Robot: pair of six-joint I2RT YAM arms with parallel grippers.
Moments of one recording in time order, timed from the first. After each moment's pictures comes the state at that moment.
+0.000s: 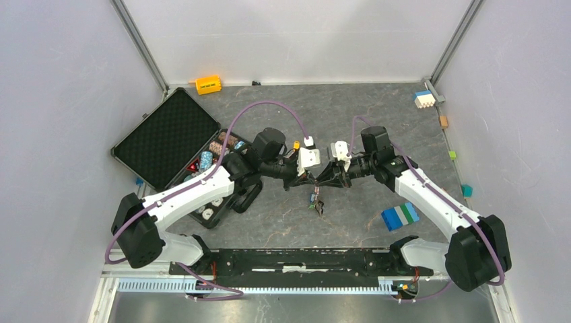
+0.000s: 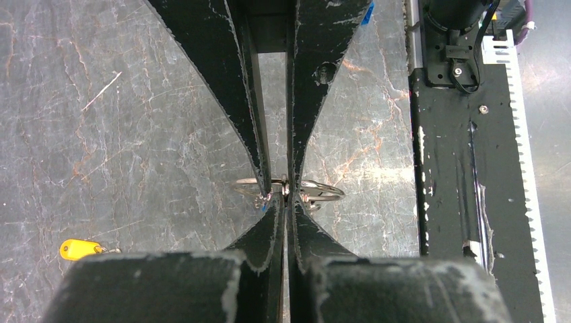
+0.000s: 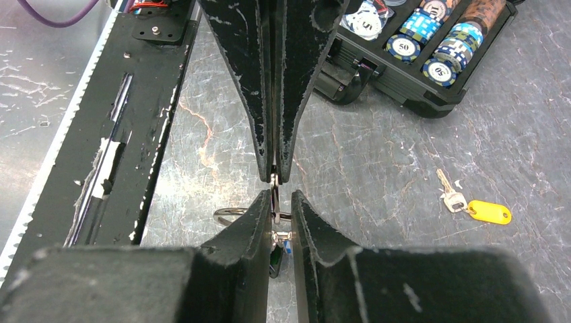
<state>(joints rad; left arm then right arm) -0.85 1.36 1.07 -0.27 0.58 0.39 0.42 1.21 0.81 -0.32 -1.13 -0.72</state>
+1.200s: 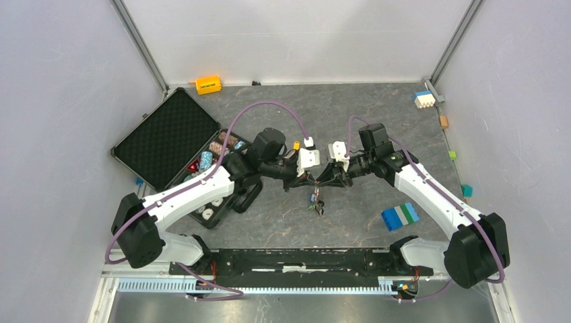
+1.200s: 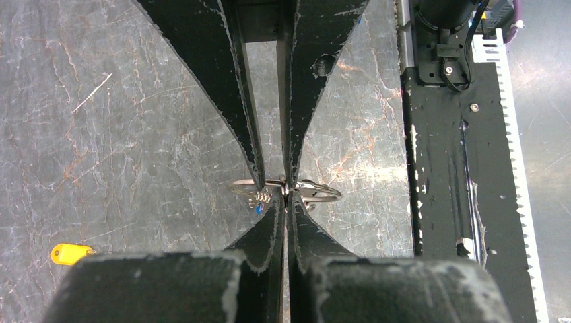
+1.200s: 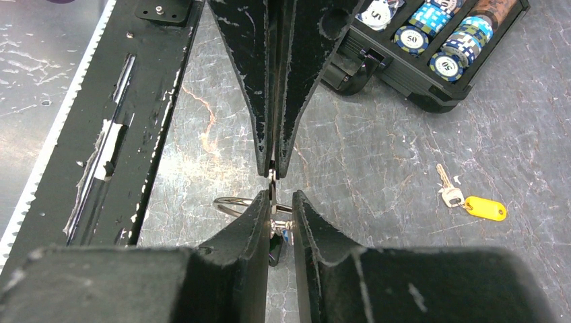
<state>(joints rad) -0.85 1.36 1.06 -0.27 0.60 0.39 0.42 1.24 0.90 -0.49 -1.10 -0.85</state>
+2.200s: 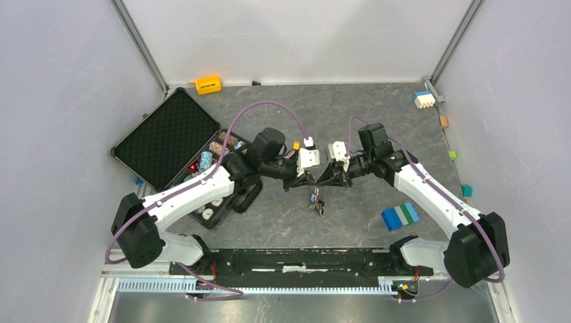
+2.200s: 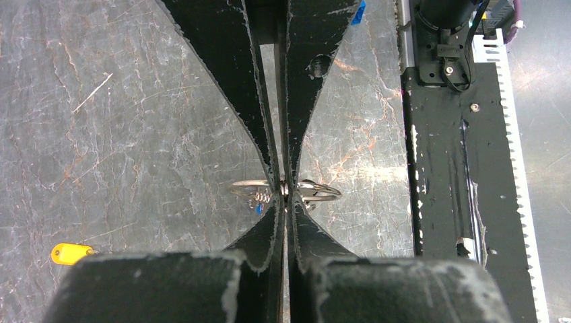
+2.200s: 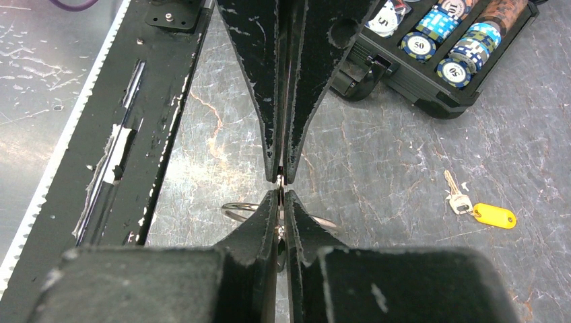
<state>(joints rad) -0.85 1.36 1.06 -0.27 0.60 0.39 0.43 1.24 0.90 -0.49 -1.13 -0.84</state>
